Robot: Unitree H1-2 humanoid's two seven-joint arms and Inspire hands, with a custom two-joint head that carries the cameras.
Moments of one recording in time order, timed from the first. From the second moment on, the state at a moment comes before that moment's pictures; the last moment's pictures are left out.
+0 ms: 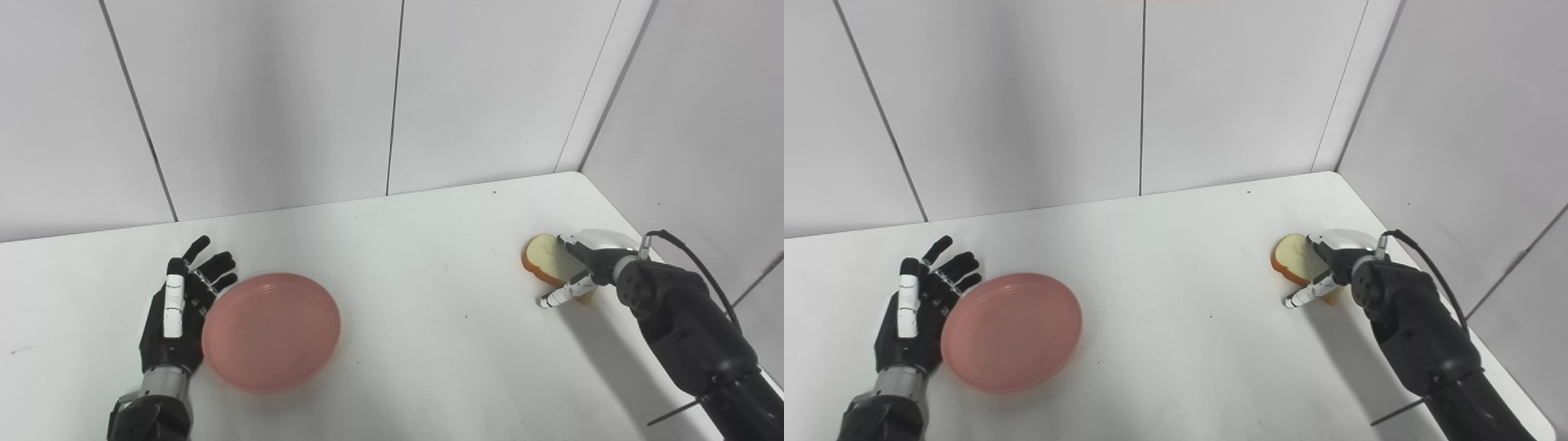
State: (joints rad) left arm -0.47 -0.04 0.08 0.56 -0.28 -0.18 -0.20; right arm -0.33 -0.75 0.01 0.05 -0.93 0.46 0.74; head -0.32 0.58
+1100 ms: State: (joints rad) left arm -0.47 -0.04 0.07 0.56 -0.28 -0.17 -0.20; right arm -0.38 -0.78 0.05 0.03 -0.96 0.46 0.77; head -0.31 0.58
